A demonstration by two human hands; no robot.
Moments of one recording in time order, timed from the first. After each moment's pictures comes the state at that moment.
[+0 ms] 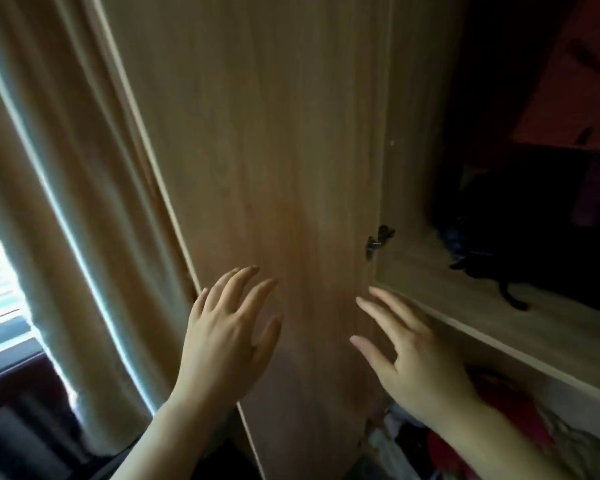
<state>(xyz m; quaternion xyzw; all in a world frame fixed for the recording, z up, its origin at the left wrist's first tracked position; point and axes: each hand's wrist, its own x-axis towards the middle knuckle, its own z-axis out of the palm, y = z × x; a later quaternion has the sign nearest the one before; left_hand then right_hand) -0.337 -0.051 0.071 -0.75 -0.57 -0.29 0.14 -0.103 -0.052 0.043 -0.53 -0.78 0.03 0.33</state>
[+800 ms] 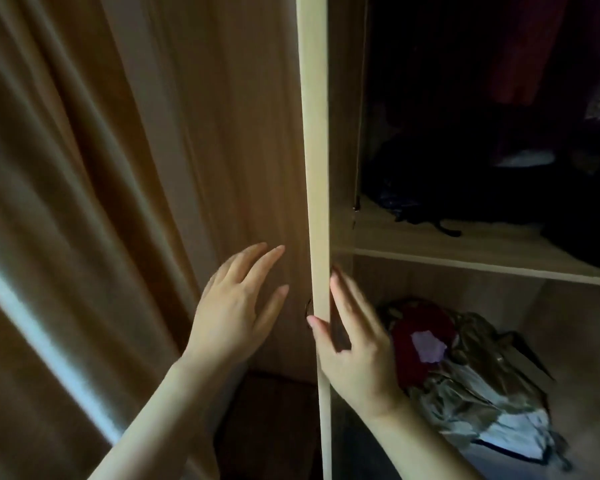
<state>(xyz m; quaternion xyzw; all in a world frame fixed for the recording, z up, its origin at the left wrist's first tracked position) -0.481 0.068 0.055 -0.88 -0.34 -0.33 0.01 -0.339 -0.022 -0.002 -0.55 -0.57 -0.21 0.57</state>
